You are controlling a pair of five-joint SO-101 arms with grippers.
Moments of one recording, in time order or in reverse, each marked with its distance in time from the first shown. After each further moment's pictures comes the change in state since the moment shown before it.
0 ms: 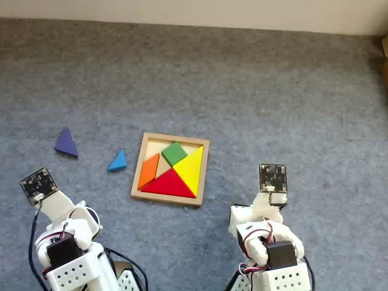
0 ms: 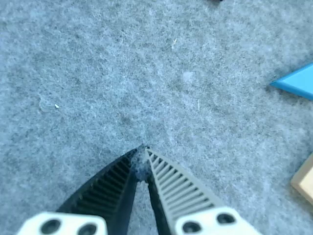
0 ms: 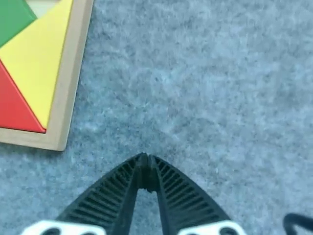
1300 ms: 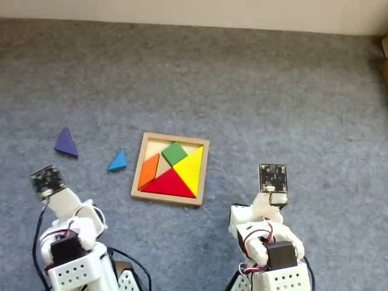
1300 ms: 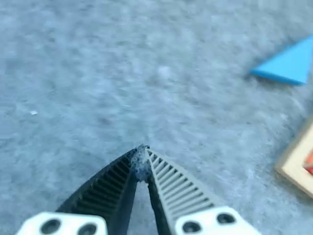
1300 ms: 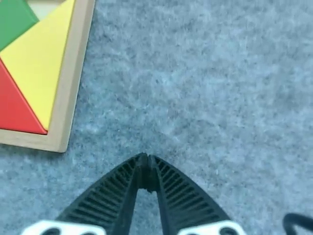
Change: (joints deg) left arm 8.7 0.0 0.0 0.0 0.0; right arm 0.0 -0.7 0.0 0.0 0.0
